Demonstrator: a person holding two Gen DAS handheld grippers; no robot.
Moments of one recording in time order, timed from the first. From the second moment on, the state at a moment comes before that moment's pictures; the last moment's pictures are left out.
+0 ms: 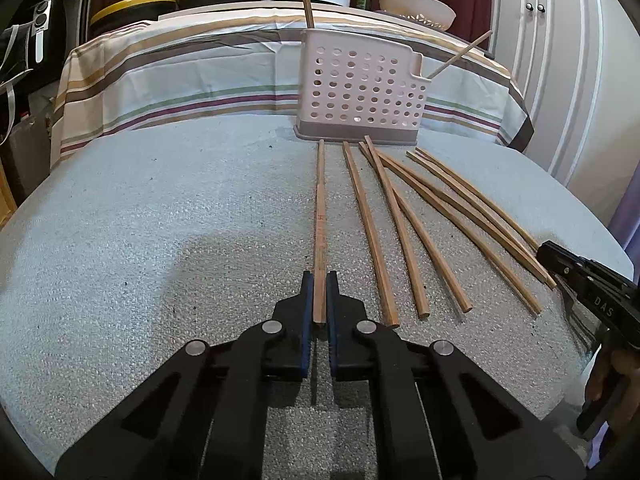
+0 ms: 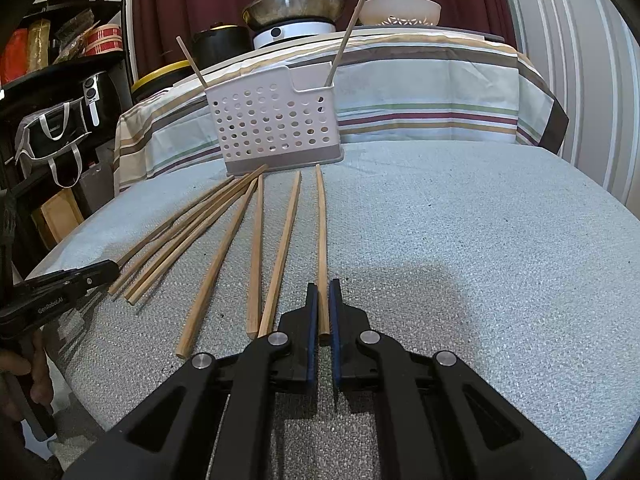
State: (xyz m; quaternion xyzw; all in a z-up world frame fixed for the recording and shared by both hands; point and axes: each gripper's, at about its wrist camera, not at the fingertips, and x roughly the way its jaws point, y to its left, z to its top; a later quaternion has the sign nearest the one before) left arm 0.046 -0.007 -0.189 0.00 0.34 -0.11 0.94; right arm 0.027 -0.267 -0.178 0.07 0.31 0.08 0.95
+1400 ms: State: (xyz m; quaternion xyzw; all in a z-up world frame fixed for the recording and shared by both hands) left arm 0.056 0.012 -0.043 0.00 0.19 -0.10 0.98; right arm 0.034 -0.275 -0.054 0.06 0.19 0.09 0.98
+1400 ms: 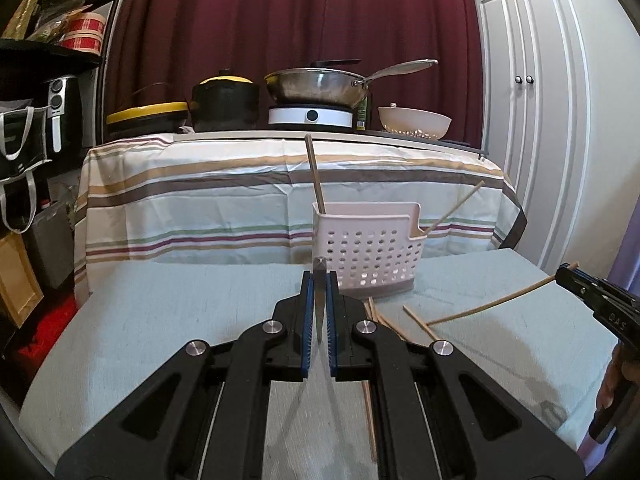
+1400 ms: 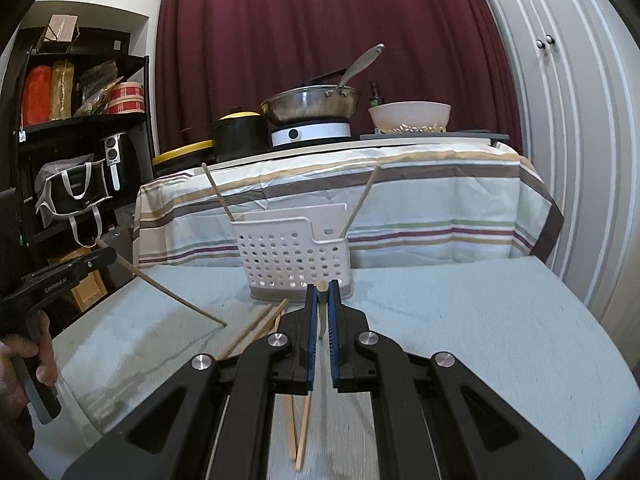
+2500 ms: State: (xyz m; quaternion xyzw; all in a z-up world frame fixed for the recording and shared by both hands) left arm 0.118 -0.007 0.049 0.00 0.15 -0.17 0.97; right arm 0.108 -0.274 0.036 0.05 0.12 0.13 0.98
